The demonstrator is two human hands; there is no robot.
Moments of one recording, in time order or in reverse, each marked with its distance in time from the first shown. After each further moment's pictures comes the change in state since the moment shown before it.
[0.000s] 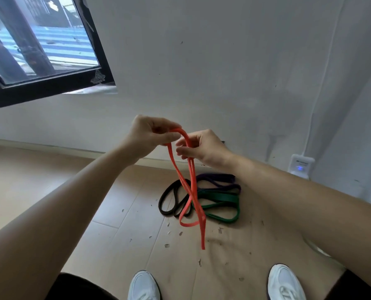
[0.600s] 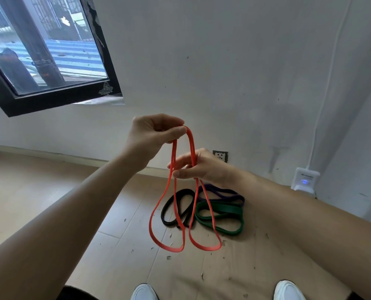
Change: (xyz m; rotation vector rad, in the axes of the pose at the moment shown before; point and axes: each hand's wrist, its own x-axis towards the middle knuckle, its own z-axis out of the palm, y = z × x) left_hand -0.004 0.029 -0.002 -0.261 0.171 0.045; right_hand -0.007 -0.010 0.008 -0.008 -0.262 -0.003
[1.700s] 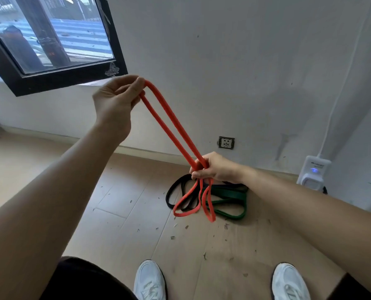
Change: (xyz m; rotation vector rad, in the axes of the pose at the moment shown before) left_hand 0.007 -0.010 -0.064 -0.308 0.359 -0.004; right_hand -0.004 0.062 0.009 0.031 -0.083 0.218
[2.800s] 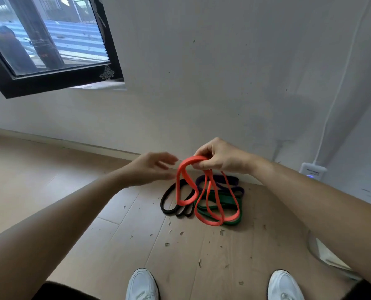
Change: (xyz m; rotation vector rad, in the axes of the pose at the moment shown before) left_hand -0.042 -0.099 -0.020 0.802 -0.794 -0.253; right_hand -0.020 -0.052 -0.033 -0.253 0.088 -0.094
